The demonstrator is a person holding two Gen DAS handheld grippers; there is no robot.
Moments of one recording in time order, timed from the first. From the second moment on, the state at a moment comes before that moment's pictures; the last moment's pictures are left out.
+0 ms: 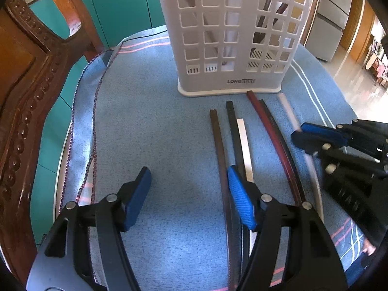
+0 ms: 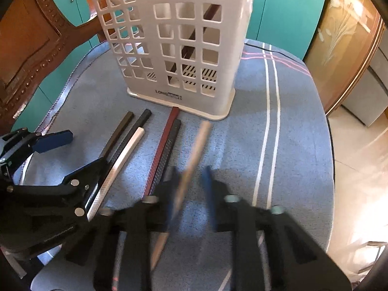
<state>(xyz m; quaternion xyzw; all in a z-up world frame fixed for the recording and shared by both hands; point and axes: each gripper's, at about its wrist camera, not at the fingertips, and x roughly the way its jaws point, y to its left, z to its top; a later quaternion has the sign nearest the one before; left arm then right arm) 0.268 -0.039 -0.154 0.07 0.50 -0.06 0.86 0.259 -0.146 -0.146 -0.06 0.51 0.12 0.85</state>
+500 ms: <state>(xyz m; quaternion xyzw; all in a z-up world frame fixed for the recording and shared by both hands) 0.266 -0.038 -0.154 0.07 0.50 -0.06 0.86 0.260 -0.180 -0.139 -0.06 0.52 0.11 0.85</state>
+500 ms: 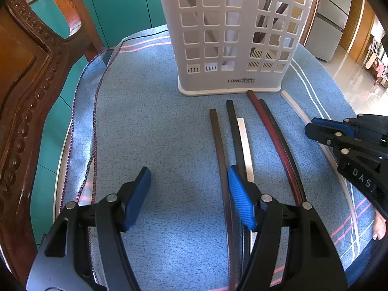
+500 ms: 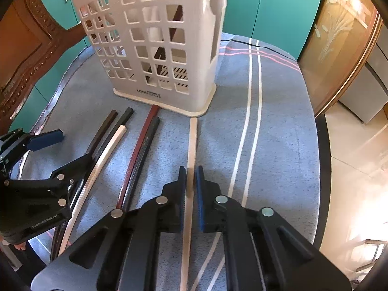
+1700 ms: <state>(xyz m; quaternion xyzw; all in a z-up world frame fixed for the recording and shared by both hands) 0.297 -0.036 -0.147 0.02 0.51 -0.02 0.86 0.287 -0.170 -0.147 -0.05 0.51 0.09 0.86</state>
